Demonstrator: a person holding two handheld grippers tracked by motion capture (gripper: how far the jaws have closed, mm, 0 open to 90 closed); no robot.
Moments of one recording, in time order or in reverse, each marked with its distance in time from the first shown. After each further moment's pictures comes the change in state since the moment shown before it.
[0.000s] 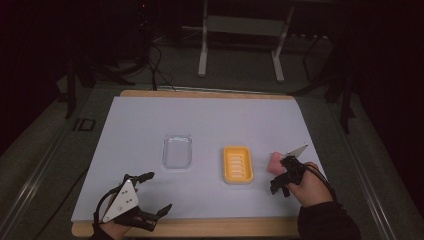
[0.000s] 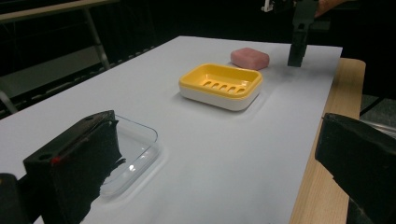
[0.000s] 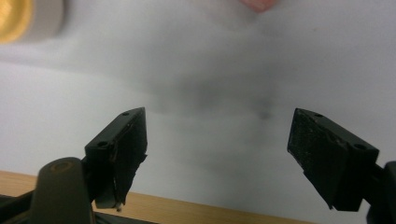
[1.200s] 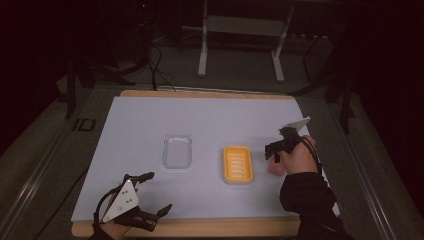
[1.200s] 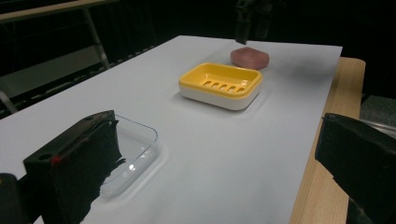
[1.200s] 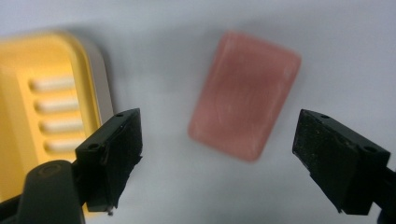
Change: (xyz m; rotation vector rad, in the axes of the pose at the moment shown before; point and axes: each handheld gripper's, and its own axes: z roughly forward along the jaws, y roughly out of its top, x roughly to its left) left arm 0.000 0.000 0.000 0.001 -0.002 0.001; right arm 0.004 0.072 -0.029 -0.179 -0.009 0.246
